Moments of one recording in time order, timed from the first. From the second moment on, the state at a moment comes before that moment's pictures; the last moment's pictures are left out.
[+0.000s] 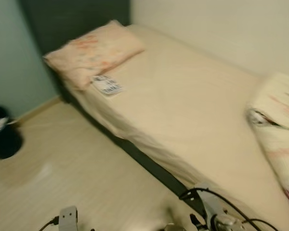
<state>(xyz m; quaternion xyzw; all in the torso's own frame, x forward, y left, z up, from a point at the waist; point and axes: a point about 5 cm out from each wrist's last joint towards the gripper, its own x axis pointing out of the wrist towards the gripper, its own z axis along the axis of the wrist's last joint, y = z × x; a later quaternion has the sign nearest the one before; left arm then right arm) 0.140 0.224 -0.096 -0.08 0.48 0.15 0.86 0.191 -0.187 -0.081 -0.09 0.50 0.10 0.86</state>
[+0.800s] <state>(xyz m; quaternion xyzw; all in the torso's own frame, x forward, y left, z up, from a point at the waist) 0.137 0.223 -0.096 -0.07 0.47 0.14 0.87 0.188 -0.182 -0.083 -0.08 0.50 0.11 0.85</state>
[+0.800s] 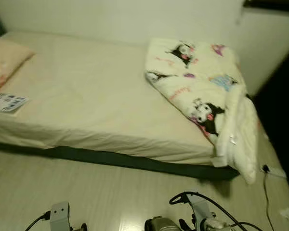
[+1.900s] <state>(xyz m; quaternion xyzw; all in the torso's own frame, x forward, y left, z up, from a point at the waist) 0.139 0.222 -0.096 -0.06 0.48 0.12 0.87 0.194 -0.175 -0.081 -0.08 0.49 0.12 0.86</state>
